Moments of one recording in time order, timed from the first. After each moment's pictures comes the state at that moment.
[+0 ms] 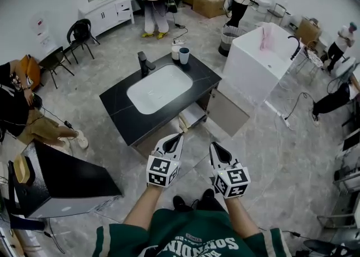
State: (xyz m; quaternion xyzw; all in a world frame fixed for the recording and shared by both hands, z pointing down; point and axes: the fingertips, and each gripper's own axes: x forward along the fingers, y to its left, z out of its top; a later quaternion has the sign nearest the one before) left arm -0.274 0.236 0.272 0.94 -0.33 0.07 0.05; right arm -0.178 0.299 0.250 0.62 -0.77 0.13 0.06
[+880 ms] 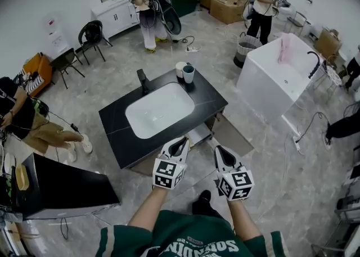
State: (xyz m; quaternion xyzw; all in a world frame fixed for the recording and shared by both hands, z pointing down) left arm -0.152 0.074 0.281 0.92 -0.38 0.09 0.07; right arm -0.050 0.126 0.256 0.58 -0.80 0.15 0.05
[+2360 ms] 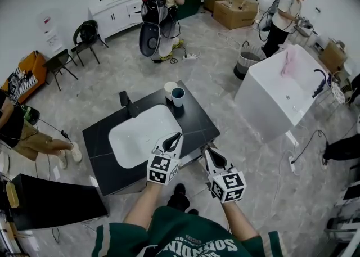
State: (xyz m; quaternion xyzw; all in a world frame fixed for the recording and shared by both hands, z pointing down) left arm -0.066 -0.152 0.279 0.91 -0.40 0.09 0.06; right arm 0.019 -0.084 0.258 0.54 -0.83 0.15 0.07
